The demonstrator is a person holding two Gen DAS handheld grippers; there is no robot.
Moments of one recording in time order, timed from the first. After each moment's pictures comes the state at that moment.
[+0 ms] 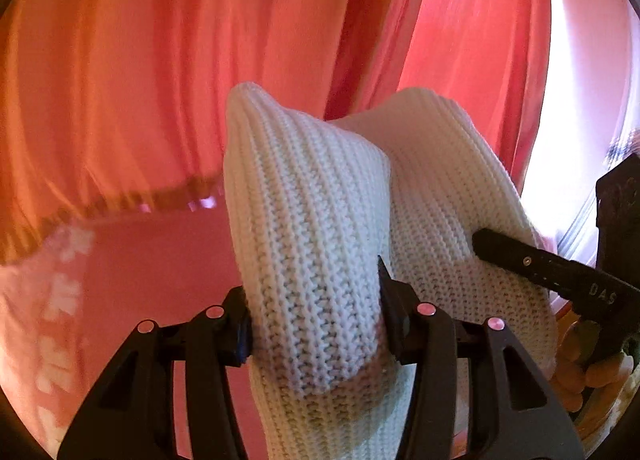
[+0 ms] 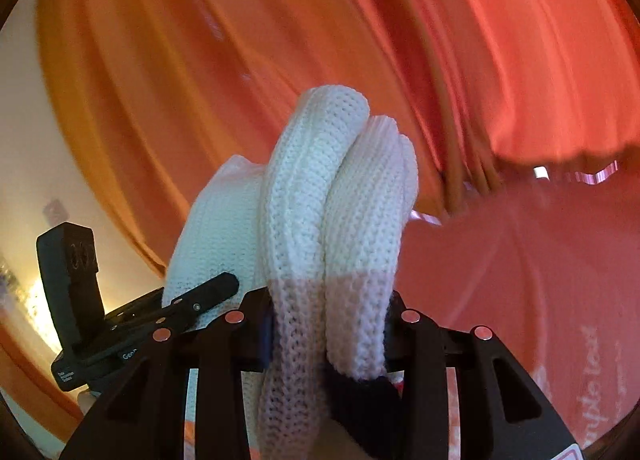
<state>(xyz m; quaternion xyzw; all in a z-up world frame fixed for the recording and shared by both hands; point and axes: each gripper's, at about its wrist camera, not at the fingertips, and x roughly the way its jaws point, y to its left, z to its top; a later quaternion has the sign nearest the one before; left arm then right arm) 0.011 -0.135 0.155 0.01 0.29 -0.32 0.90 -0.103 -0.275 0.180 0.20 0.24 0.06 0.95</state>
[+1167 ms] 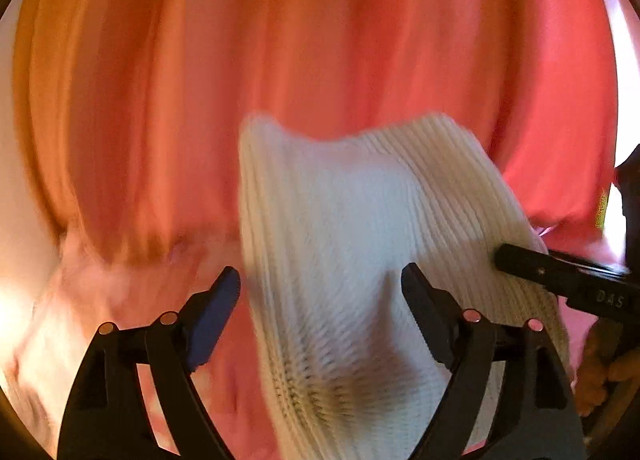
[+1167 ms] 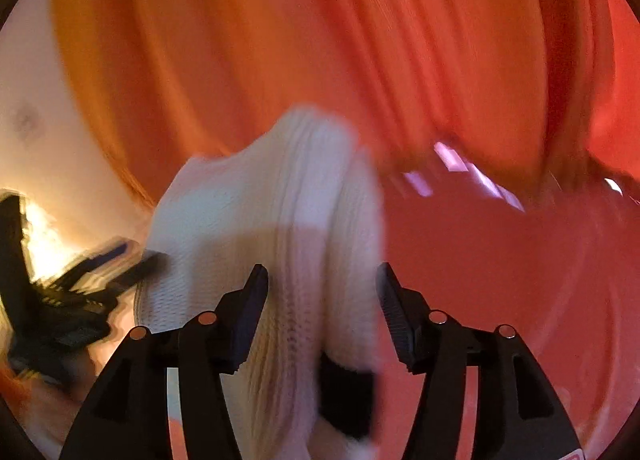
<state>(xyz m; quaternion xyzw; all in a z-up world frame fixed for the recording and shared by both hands) 0.089 0.023 0.100 0.02 0.28 -0.14 0.95 0.072 -0.157 0.037 0.07 0.38 0.04 0.92</state>
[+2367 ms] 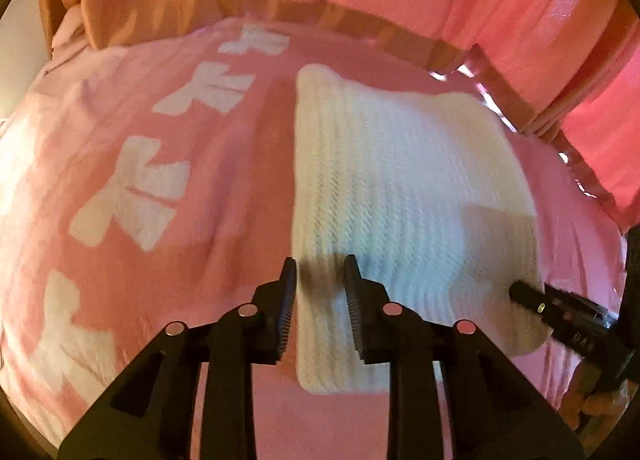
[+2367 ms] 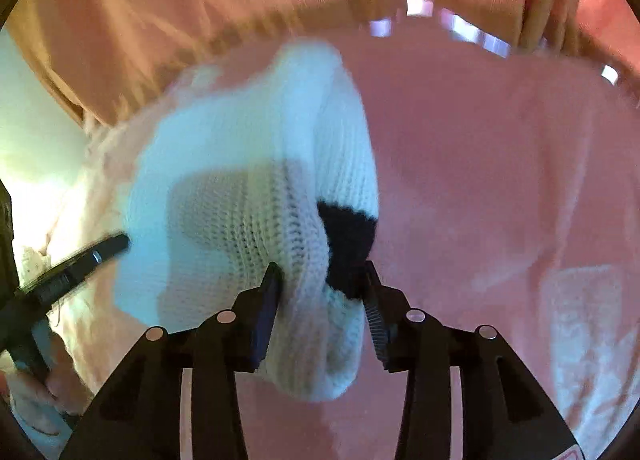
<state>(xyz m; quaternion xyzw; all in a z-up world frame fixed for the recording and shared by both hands) 0.095 0.063 -0.057 -0.07 0.47 -0.10 0.88 0.027 -0.174 -0.055 0.09 0.46 0.04 0.88</state>
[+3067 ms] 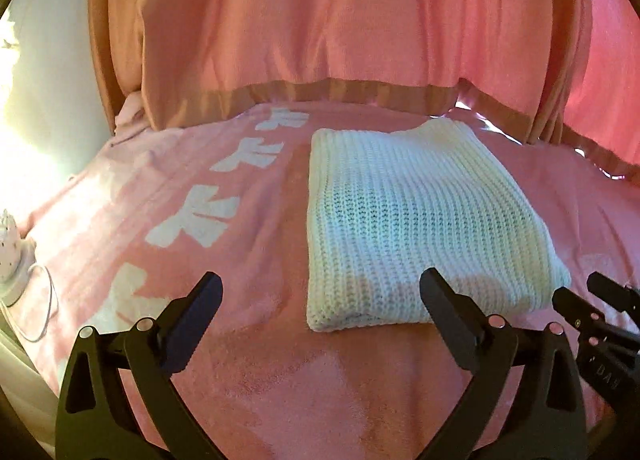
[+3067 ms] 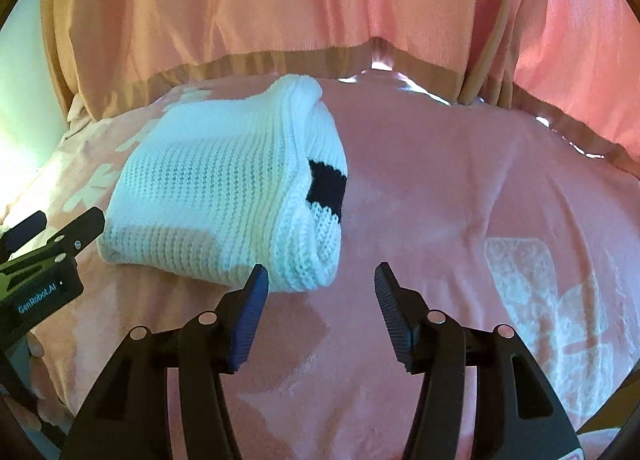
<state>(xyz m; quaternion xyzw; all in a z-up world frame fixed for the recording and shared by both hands) -0.001 0.032 -0.048 0.02 0.32 -0.01 0.95 -0.045 -0.141 -0.070 0.01 0.39 -0.05 0.92</state>
